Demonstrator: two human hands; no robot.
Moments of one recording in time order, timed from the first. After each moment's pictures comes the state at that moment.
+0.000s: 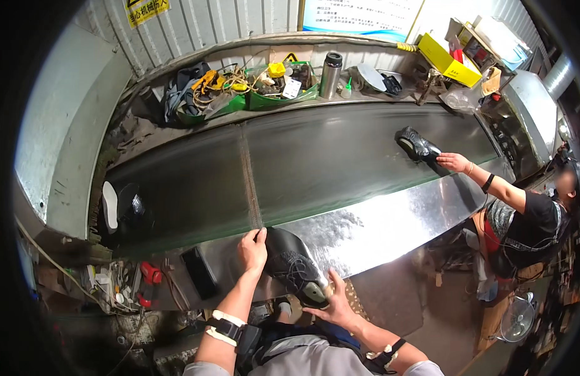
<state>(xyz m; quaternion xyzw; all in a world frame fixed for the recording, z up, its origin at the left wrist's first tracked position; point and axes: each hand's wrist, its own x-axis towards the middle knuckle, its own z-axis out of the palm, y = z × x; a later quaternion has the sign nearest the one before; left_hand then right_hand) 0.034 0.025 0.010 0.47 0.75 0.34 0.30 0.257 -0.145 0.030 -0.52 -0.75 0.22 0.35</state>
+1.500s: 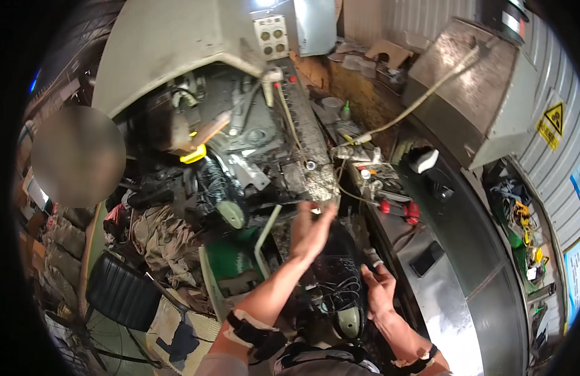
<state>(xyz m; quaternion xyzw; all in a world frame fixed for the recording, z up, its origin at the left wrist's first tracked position) -0.185 -0.456 0.239 0.01 0.82 0.57 -0.07 -0.036 -0.315 0.203 -0.22 -0.53 0.81 0.08</state>
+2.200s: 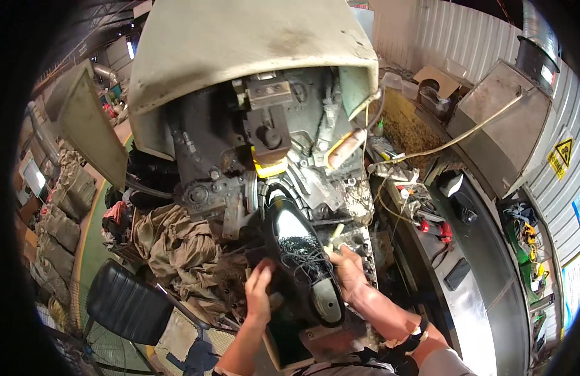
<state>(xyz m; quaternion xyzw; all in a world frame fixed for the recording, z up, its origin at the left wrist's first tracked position) -0.163 -0.756 0.179 -0.11 0.57 0.82 -0.03 -0.194 -0.548 0.230 -0.24 -0.37 0.89 -0.08</state>
